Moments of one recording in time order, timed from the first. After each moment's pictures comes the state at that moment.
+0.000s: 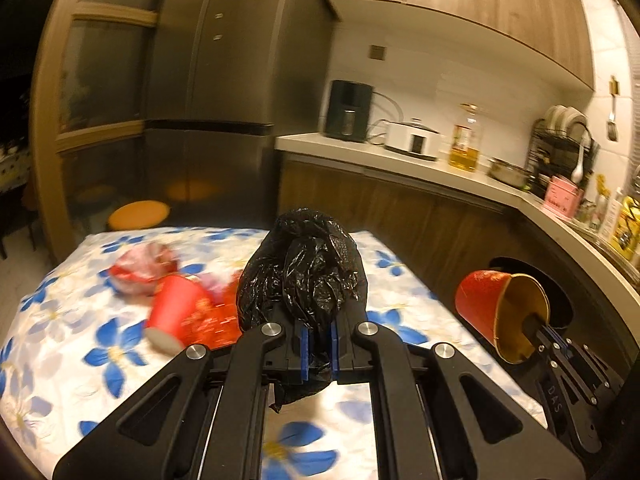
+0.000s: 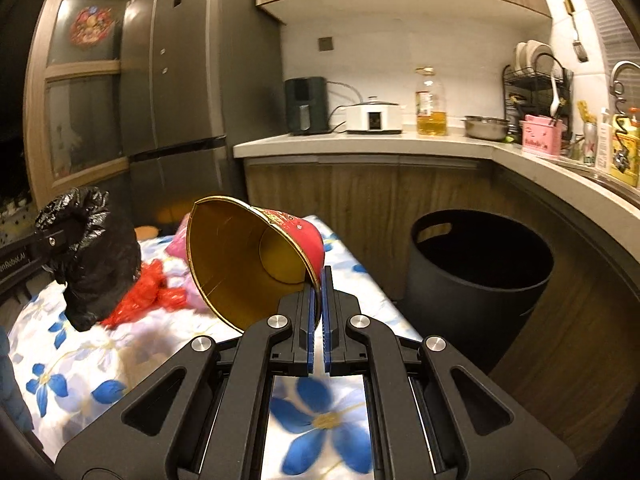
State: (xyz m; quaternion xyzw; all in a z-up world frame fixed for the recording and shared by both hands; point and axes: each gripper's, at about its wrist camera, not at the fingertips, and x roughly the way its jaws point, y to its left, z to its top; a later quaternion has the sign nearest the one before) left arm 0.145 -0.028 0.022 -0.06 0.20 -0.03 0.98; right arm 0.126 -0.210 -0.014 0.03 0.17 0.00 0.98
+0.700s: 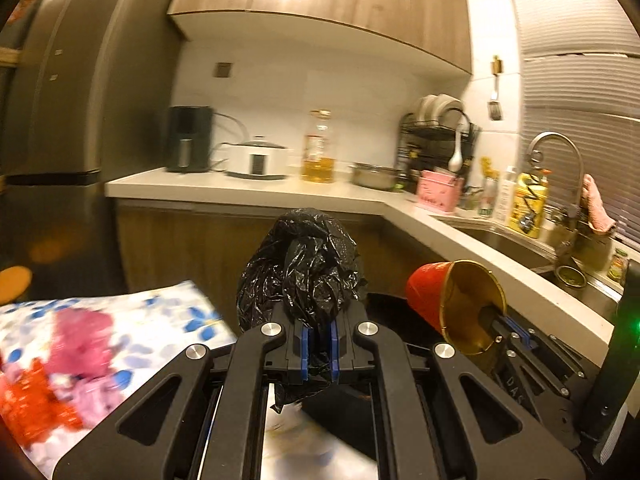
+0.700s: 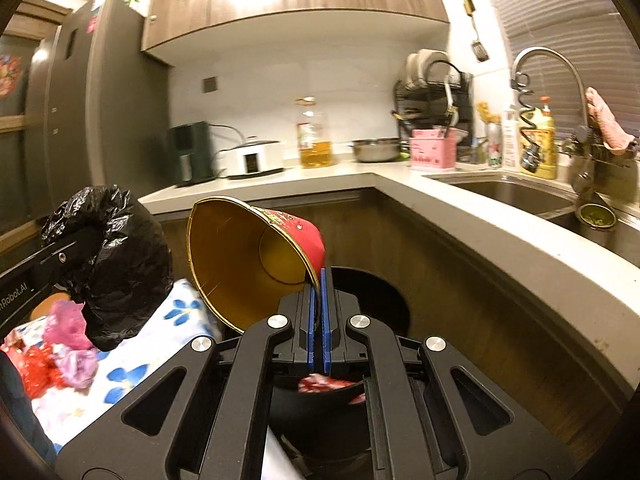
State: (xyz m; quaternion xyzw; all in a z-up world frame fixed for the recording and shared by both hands) left arm 0.208 -0.225 0.046 -0.03 0.14 -0.27 0.95; right arm 0.155 -0.383 0.019 0.07 0.12 -0.18 0.97
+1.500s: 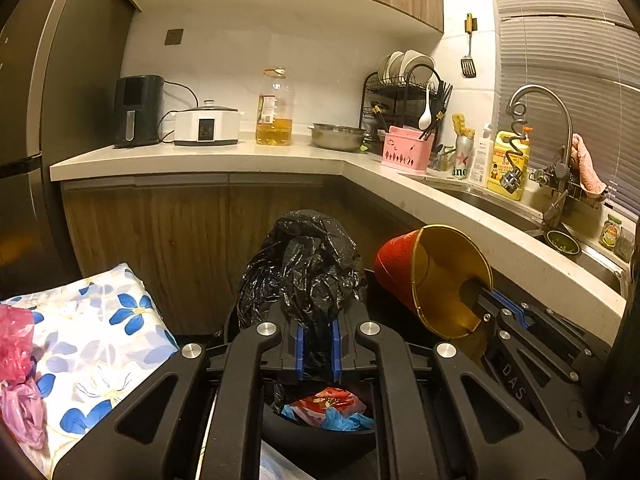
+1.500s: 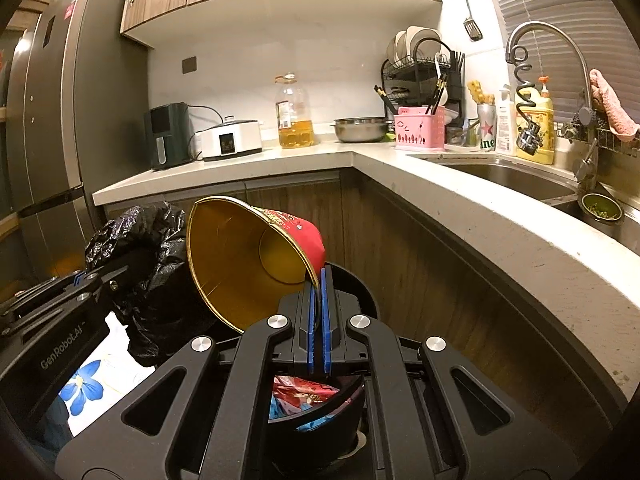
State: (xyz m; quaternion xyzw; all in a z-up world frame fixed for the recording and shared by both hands) left arm 0.251 -0.297 0.003 0.00 0.19 -0.32 0.93; right arm 0.195 -0.431 -0.008 0.07 0.15 -0.19 0.97
